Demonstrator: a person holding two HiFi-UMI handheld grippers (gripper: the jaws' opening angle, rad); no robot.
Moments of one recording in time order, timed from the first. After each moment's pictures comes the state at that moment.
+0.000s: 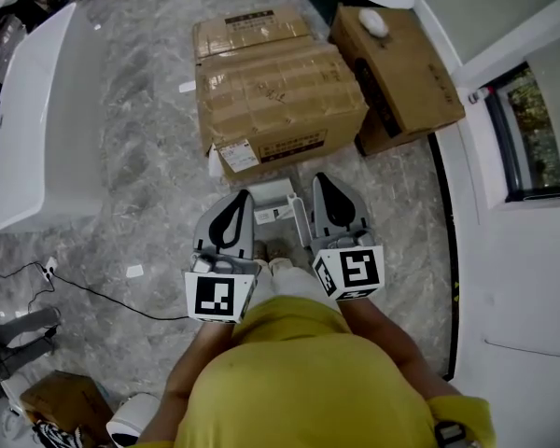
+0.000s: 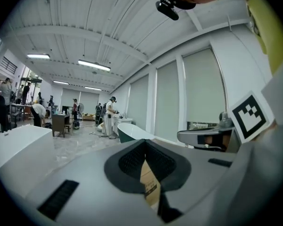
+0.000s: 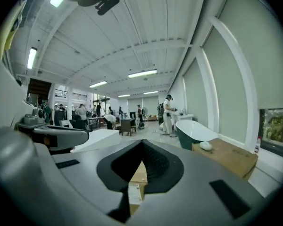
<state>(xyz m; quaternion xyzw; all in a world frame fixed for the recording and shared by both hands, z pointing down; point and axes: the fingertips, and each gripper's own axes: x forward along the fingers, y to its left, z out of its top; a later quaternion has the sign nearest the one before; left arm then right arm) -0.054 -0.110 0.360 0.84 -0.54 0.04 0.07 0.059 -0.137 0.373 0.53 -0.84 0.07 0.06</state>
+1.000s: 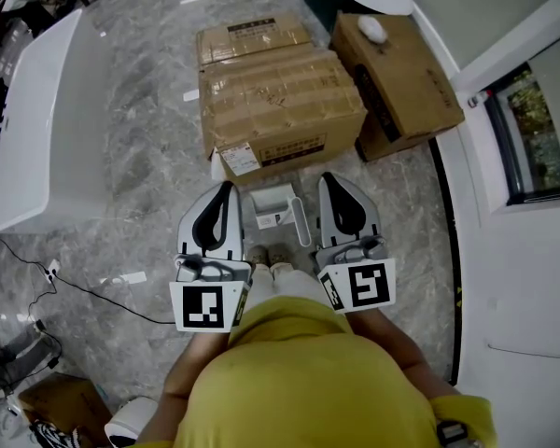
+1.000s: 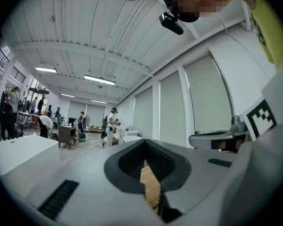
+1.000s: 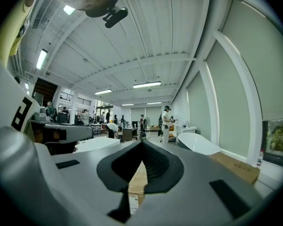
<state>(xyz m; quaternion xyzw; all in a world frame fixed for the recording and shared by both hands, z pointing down) -0.068 -0.101 0.297 0.82 -0.57 -0.01 0.02 0.063 -0.115 0.312 0.52 -0.86 0.01 0.02</state>
